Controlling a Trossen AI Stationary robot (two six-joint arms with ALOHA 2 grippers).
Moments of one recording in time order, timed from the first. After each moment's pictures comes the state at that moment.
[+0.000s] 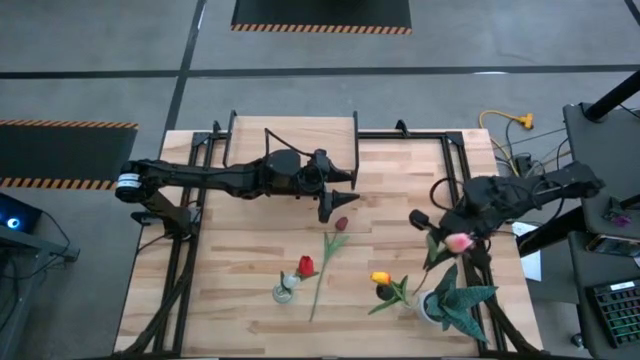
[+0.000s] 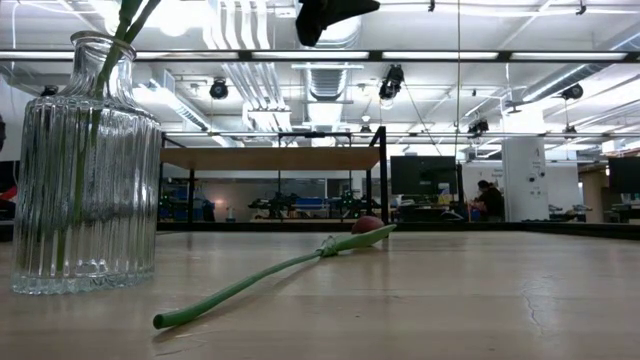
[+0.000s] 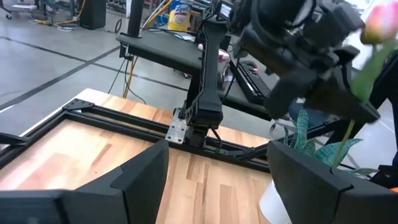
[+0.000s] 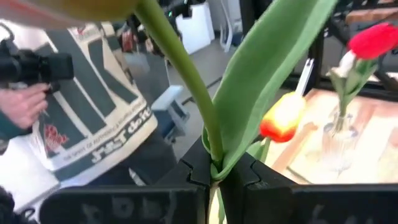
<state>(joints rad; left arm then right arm) 0.05 1.54 1.29 0.15 0.02 -0.27 0.27 0.79 0.77 -0.18 -0.62 0.16</state>
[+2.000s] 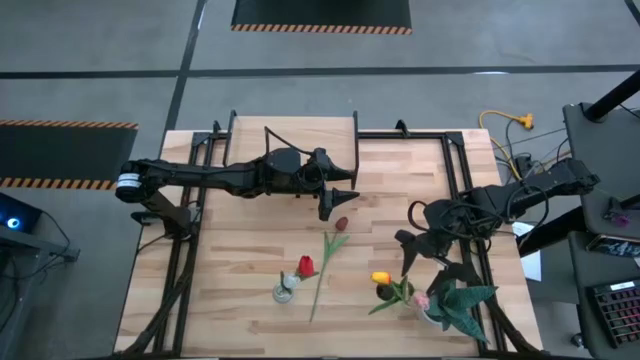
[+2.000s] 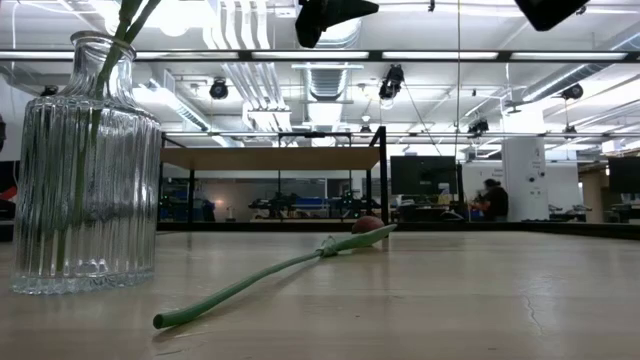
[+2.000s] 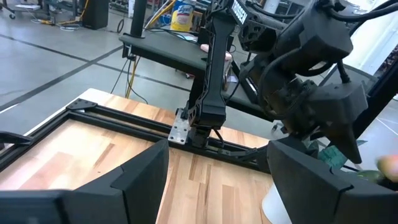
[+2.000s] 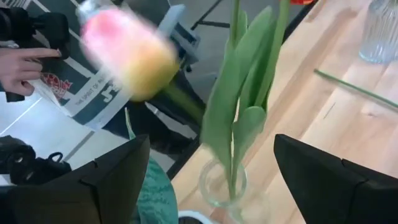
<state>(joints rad) 0.06 1.54 1.29 0.14 0.02 -0.28 0.30 0.99 0.80 -0.40 -0.65 0.14</state>
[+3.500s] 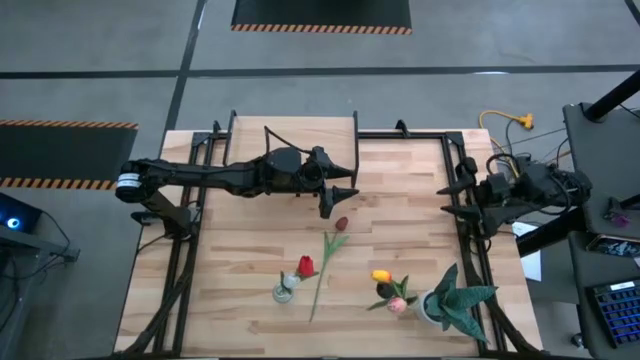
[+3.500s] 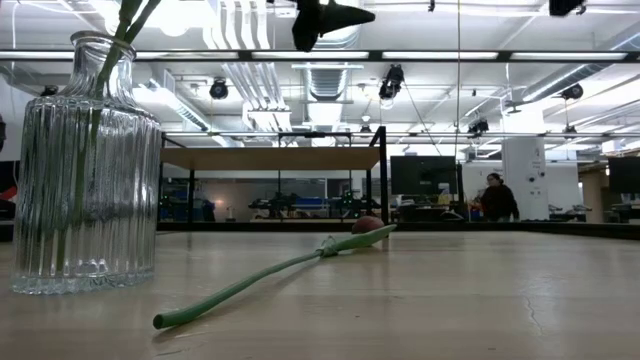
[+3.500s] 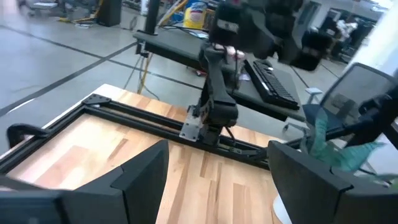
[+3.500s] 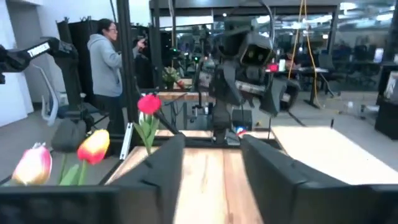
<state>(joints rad) 0.07 1.54 1.29 0.12 -0.02 -0.28 0.30 0.24 0.62 -0.31 0.19 0.04</state>
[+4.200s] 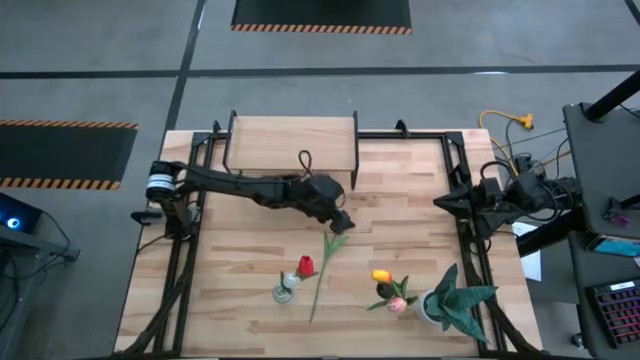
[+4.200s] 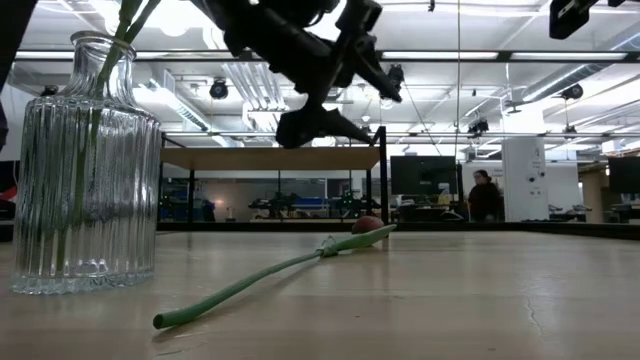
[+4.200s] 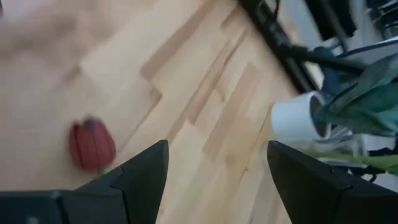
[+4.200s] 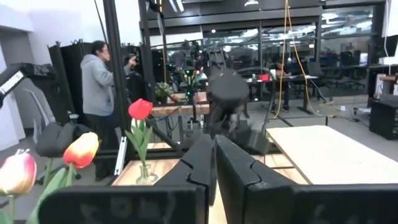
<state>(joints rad) 0.04 1.77 1.29 -0.15 0.16 -0.84 0.30 0.13 0.45 -0.17 0.24 0.08</state>
